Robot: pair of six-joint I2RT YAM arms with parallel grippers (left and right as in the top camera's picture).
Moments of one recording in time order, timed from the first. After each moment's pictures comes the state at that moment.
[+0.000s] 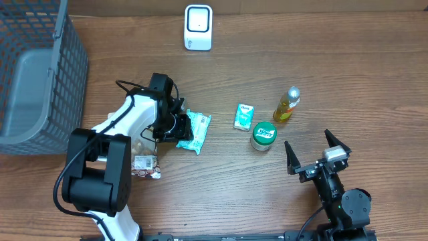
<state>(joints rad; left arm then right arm) -0.21 1.90 1.15 -0.80 0.36 -0.16 0.15 0.01 0.02 -0.02 -0.12 -0.06</state>
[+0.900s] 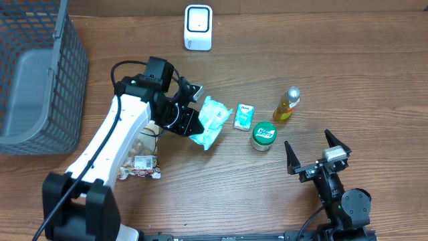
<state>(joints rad) -0.26 1.66 1.30 -1.05 0.59 0.15 0.15 0.01 0.02 -0.02 -0.12 -0.06</state>
